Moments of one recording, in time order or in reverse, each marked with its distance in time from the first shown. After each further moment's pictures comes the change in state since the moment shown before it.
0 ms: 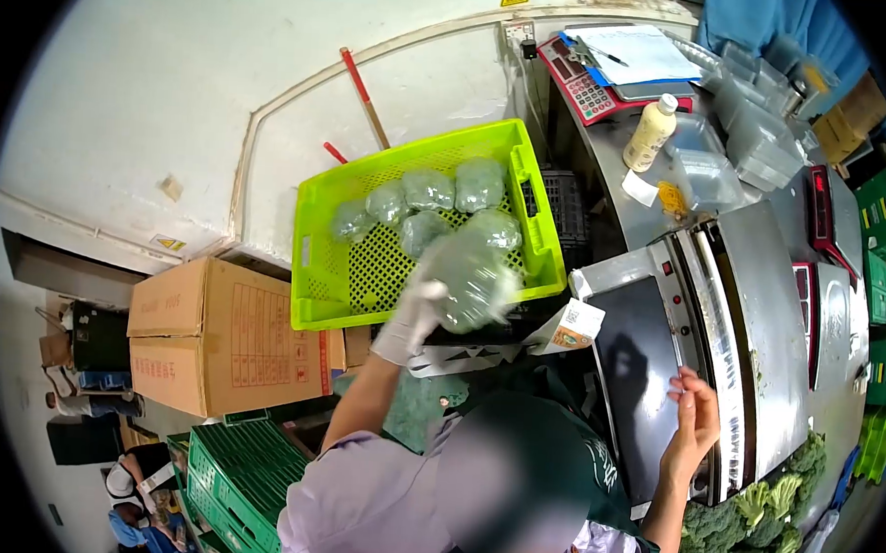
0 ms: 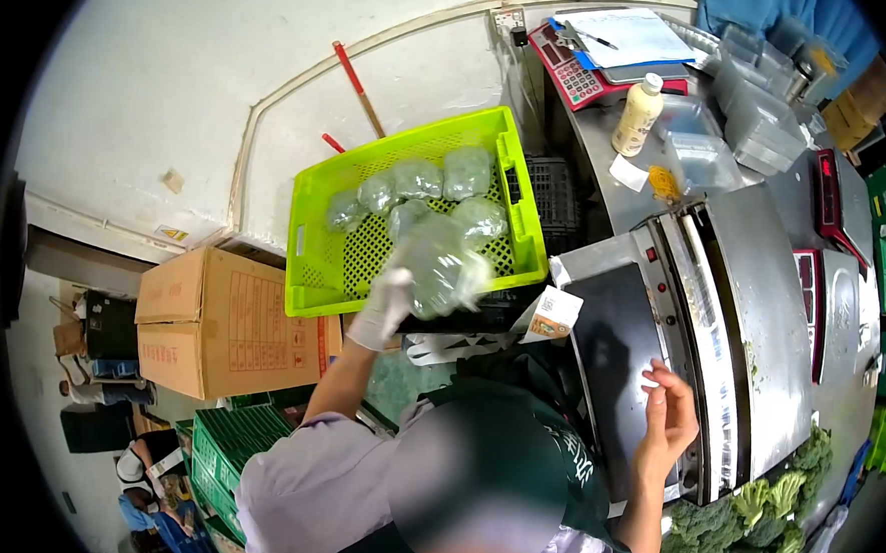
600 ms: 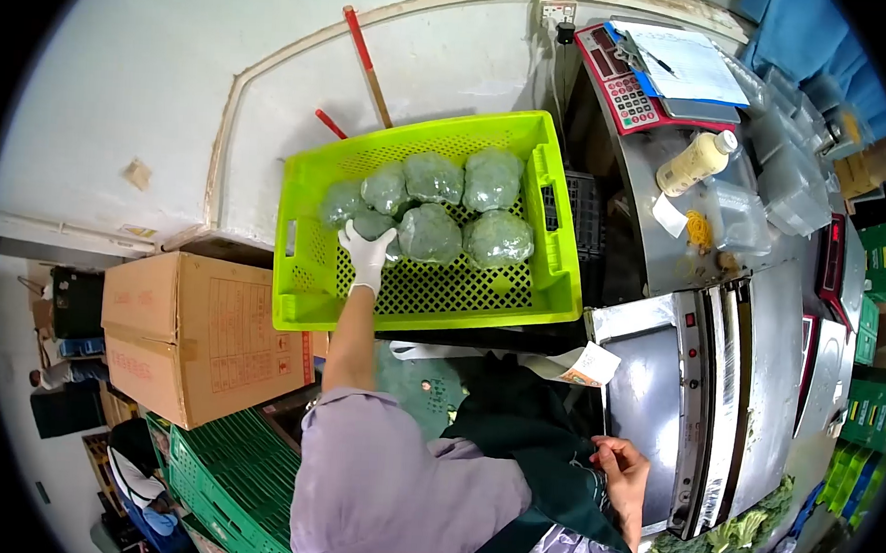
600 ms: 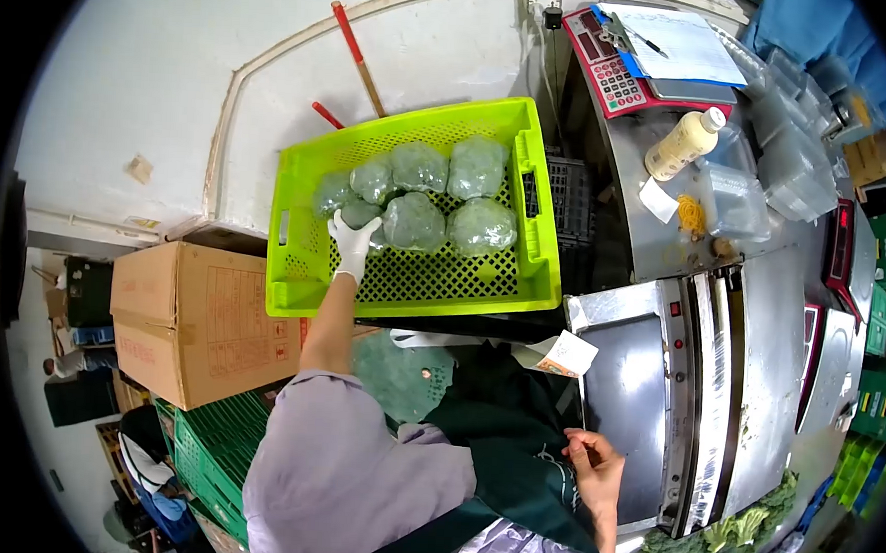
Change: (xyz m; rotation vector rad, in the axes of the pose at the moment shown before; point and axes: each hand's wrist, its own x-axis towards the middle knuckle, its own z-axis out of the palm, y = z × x) left_hand 0.118 -0.032 -0.243 1.090 1.061 0.099; right_hand -0.010 0.037 0.050 -0.138 -0.365 0.504
